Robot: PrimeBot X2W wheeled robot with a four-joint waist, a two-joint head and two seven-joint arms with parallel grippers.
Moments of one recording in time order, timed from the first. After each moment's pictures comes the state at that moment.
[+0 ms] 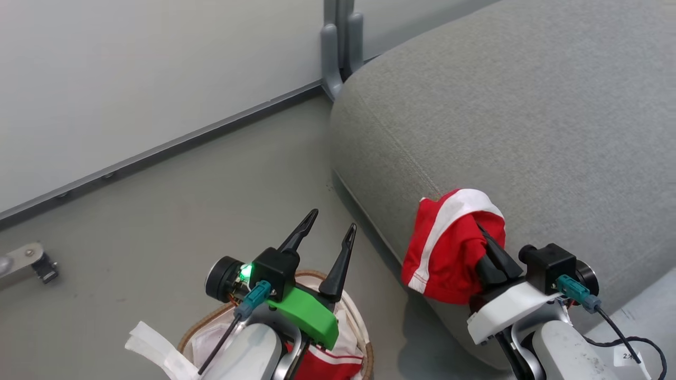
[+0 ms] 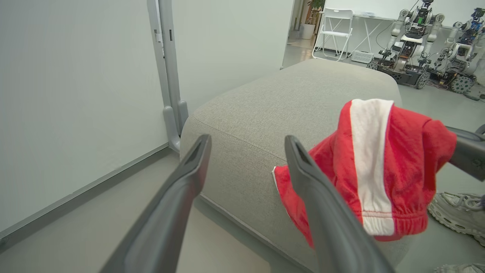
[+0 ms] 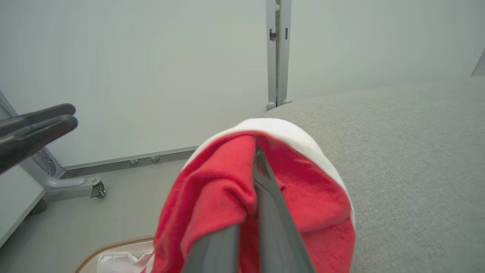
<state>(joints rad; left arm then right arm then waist) -0.33 0.05 -0.59 0.41 -0.32 -0.08 -0.26 -0.20 -0.11 0.26 0.26 0.27 0.13 -0.26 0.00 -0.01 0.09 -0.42</state>
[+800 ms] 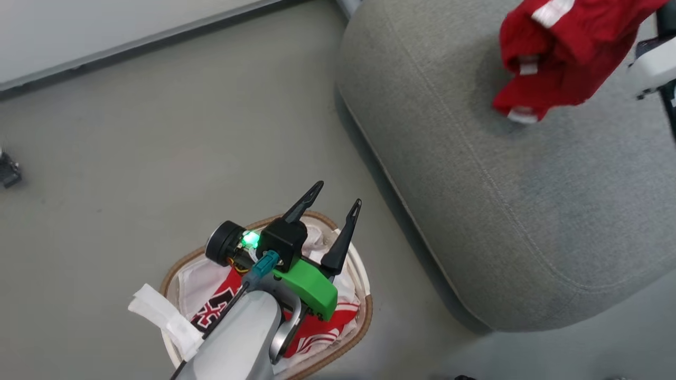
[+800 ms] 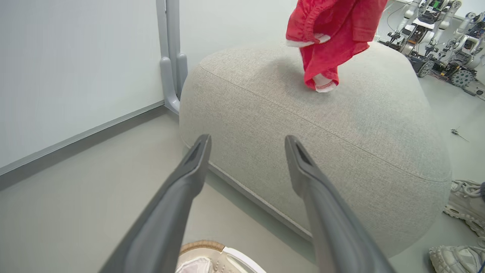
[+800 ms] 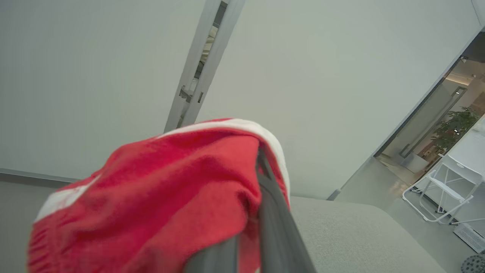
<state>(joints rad) -0.45 0.05 -0.61 0.48 -0.27 -0.12 -0.26 -0.93 -0.42 0.15 0.59 0.15 0.13 -0.26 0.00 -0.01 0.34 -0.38</state>
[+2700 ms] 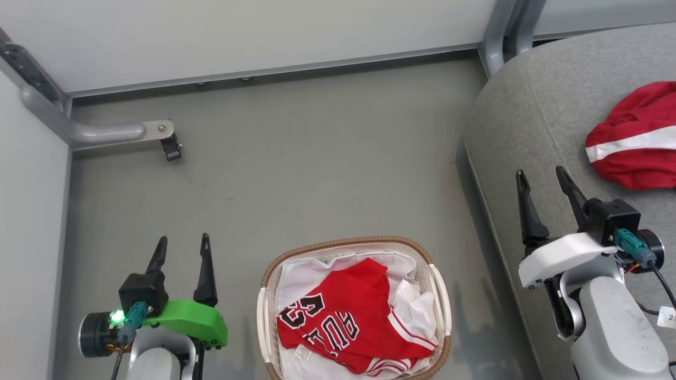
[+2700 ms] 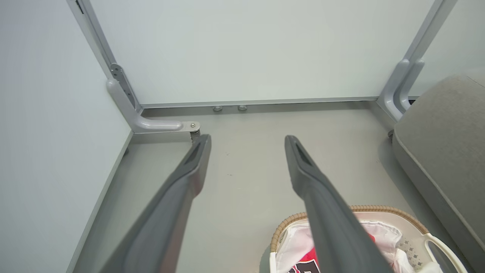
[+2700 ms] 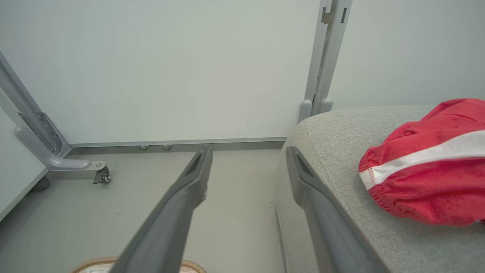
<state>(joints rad) -0.20 0.05 -0.08 0.46 -0.16 -0.04 -0.26 -0.34 -0.10 0.00 0.40 0.17 0.13 -0.26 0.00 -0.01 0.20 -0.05</state>
